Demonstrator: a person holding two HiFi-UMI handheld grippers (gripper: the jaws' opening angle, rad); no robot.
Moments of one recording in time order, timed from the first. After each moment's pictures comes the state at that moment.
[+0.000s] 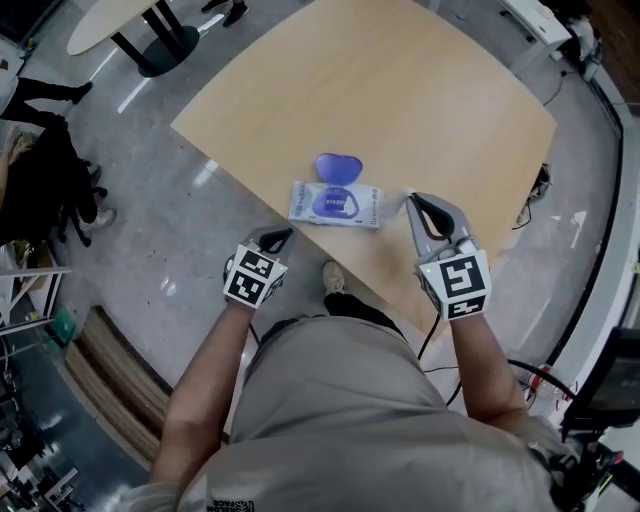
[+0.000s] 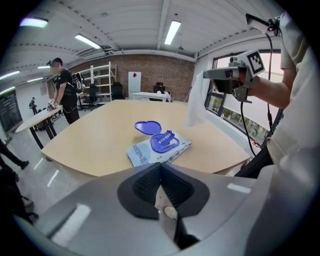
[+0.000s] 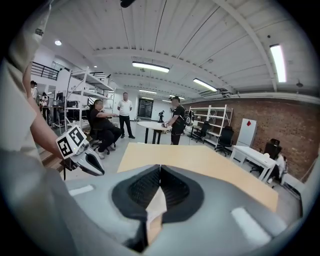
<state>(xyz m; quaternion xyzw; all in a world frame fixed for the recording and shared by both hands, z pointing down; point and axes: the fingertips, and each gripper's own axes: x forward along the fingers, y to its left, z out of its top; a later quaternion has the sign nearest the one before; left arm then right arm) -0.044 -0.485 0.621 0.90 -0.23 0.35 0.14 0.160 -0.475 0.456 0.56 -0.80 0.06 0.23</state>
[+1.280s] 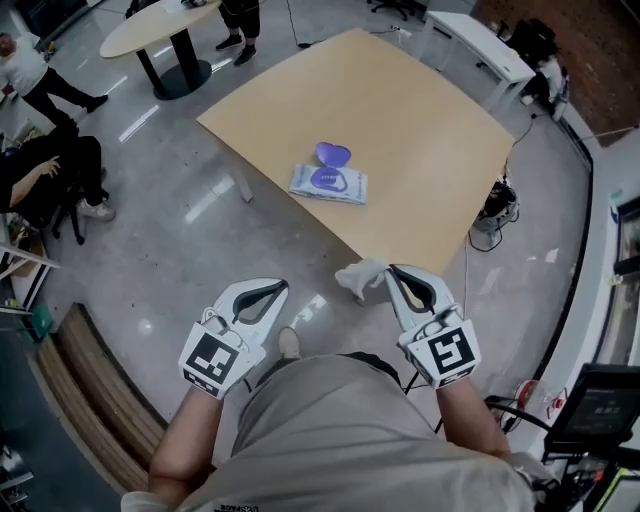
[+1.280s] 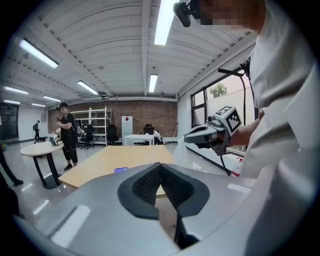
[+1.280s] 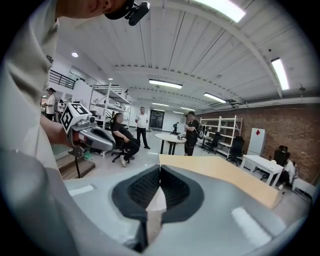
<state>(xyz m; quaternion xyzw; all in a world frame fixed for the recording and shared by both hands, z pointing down) -0.116 -0.190 0.370 0.96 -0.23 0.14 0.02 0.037 -0.175 0.355 0.51 -0.84 0.02 0.17</state>
